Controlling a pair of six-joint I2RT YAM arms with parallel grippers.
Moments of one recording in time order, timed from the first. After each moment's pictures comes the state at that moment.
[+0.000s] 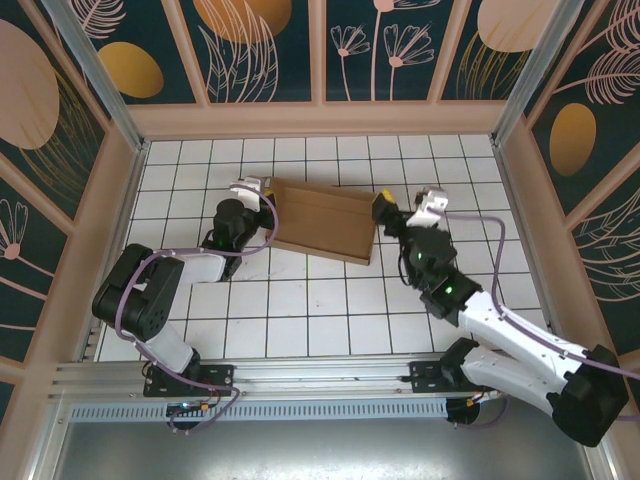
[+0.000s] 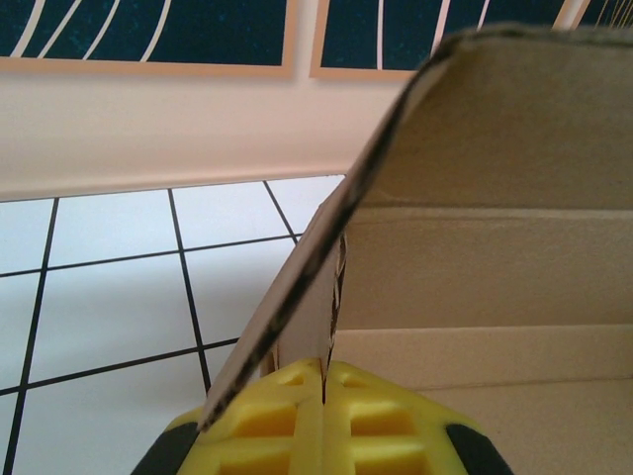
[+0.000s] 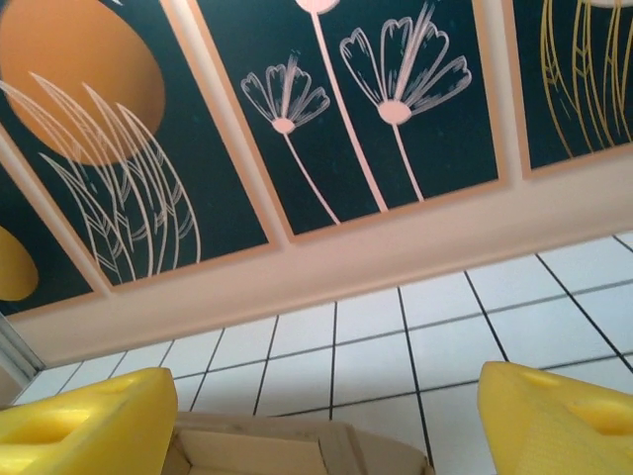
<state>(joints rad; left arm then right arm) -0.40 1.65 0.65 0.82 0.01 -0.17 0.71 0.93 0.64 0.29 0.59 0.34</state>
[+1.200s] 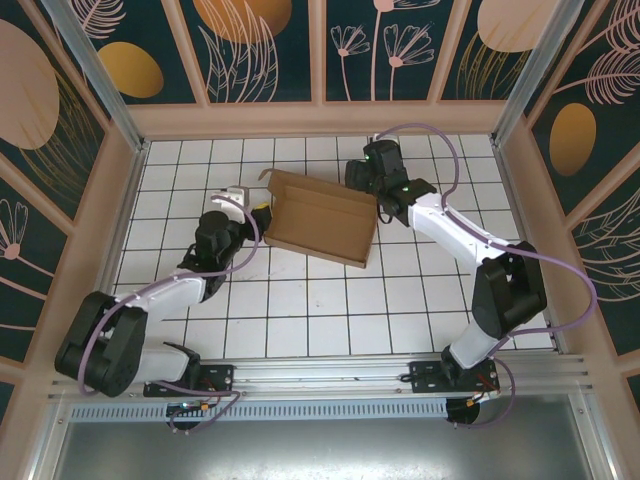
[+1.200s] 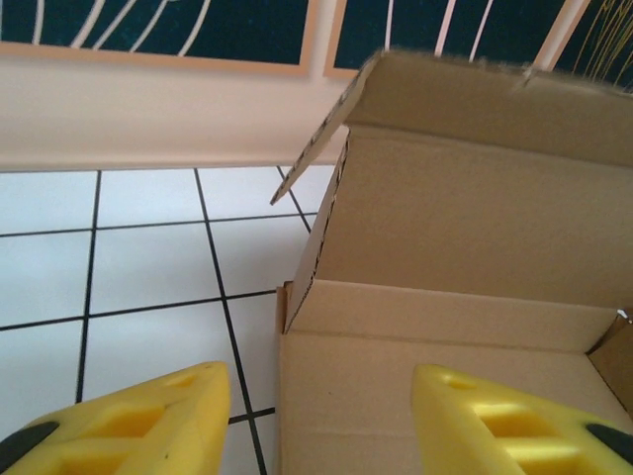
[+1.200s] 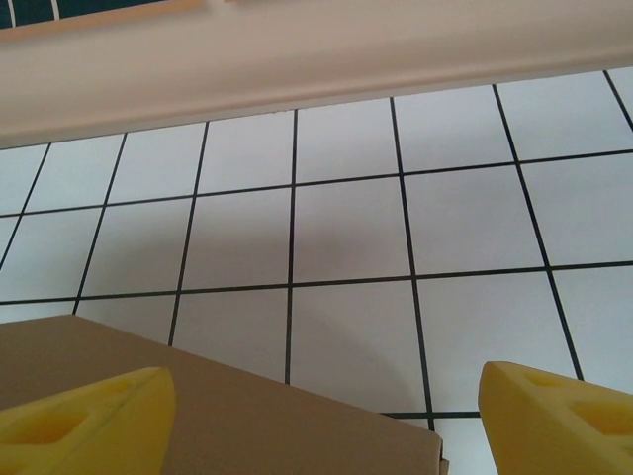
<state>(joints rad) -0.40 1.31 0.51 0.59 -0.02 -0.22 0.53 1.62 1.30 -0.29 0.29 0.40</state>
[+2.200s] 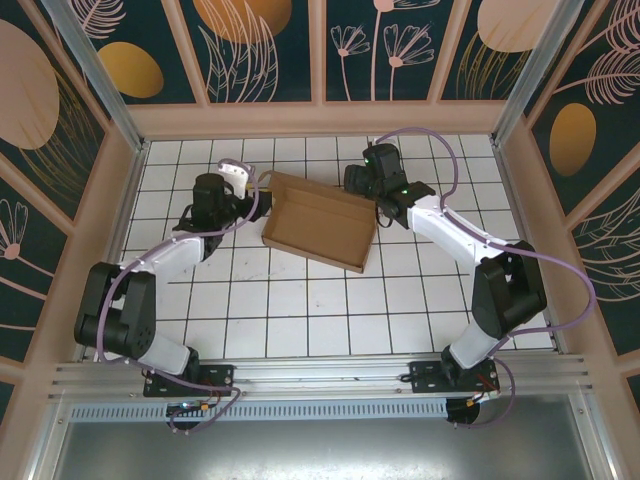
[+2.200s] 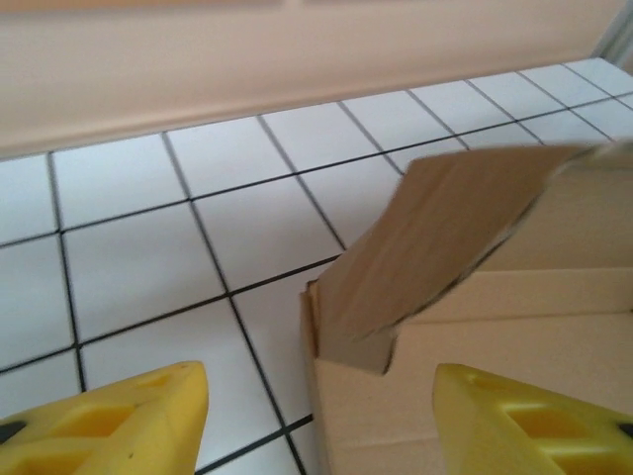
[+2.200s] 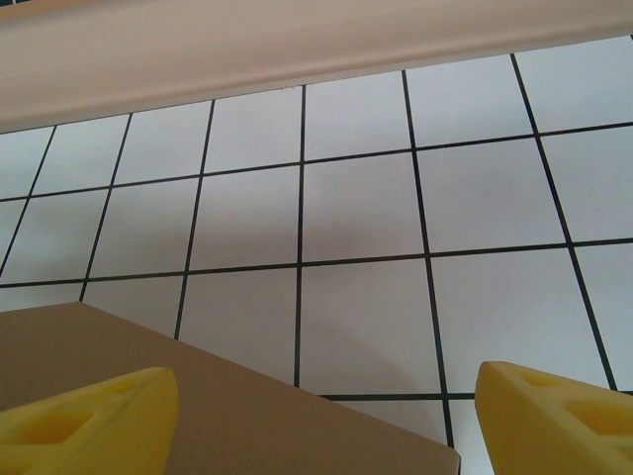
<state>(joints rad) -0.26 1.52 0.84 0.26 0.27 -0.04 0.53 1.62 1.27 -0.28 0.26 0.42</state>
